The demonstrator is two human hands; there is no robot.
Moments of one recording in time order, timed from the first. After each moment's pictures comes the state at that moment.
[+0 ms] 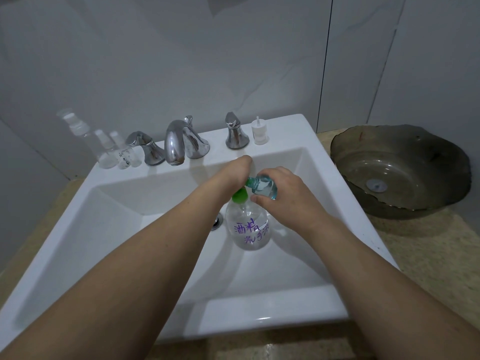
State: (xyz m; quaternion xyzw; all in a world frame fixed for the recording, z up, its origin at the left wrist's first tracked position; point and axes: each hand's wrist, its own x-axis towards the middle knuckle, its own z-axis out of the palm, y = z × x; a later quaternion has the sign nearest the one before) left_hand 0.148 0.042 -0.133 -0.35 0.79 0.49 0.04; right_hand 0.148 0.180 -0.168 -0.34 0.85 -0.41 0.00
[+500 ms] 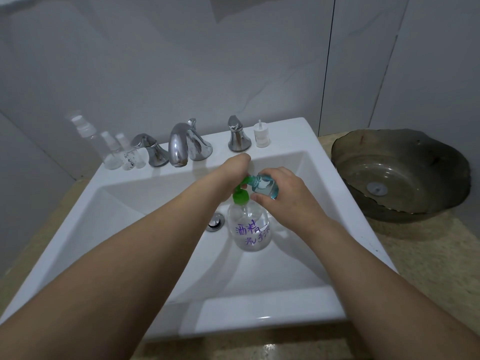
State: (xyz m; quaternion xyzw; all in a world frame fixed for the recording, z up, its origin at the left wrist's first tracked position) left_hand 0.150 0.039 -0.121 -0.36 0.77 0.52 0.04; right_hand 0.149 0.179 -0.166 -0.34 0.83 -0.44 -0.01
